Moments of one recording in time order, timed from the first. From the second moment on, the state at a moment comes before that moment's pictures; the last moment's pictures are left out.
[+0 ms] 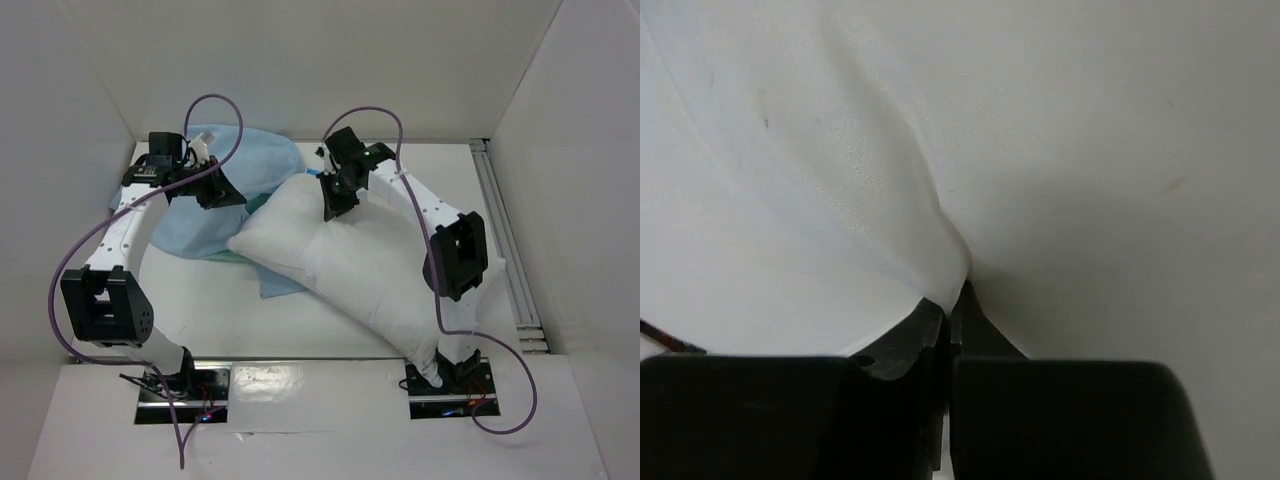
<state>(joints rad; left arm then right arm) 0.01 1.56 1.43 -0.73 0.67 -0.40 0.54 2.01 1.91 -0.98 -0.17 0.24</state>
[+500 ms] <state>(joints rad) 0.03 1.57 1.50 -0.76 0.65 -0.40 0.43 1.78 1.92 -0.95 -0.25 0.08</state>
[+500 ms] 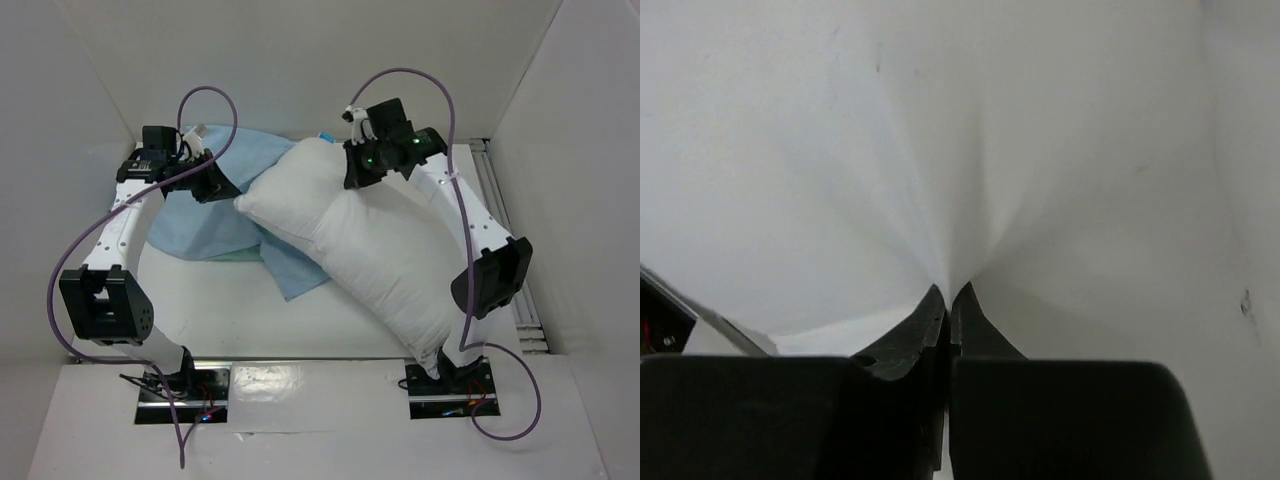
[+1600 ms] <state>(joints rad) 0.03 1.57 1.49 -0.78 0.61 -0.40 0.22 1.16 1.03 -0.90 0.16 1.00</state>
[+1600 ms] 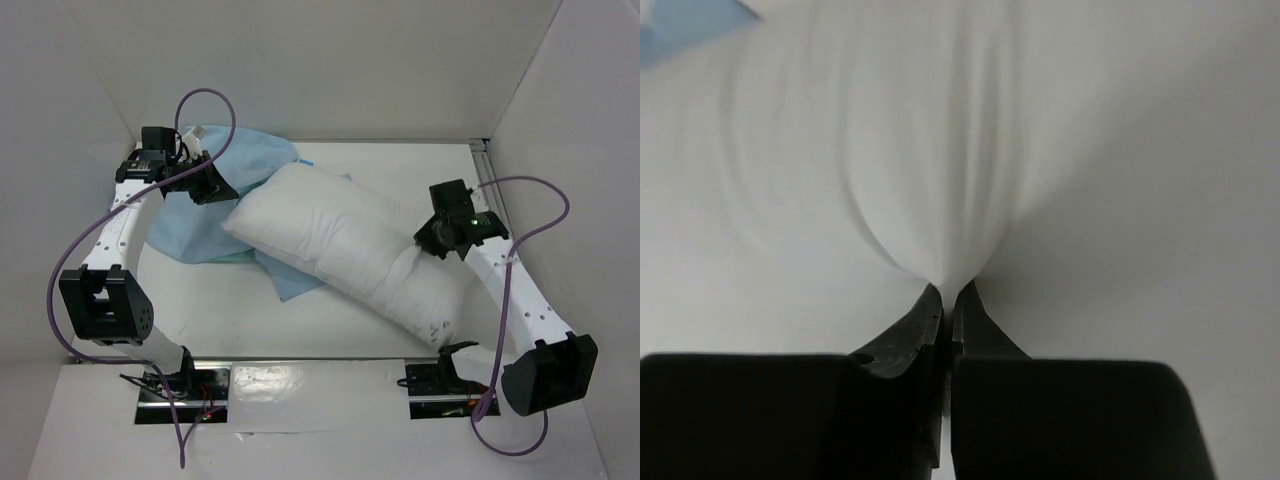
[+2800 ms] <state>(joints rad) 0.03 1.59 1.49 -0.77 0.64 -0.41 0.60 2.03 2.06 -0.92 0.15 0.42</state>
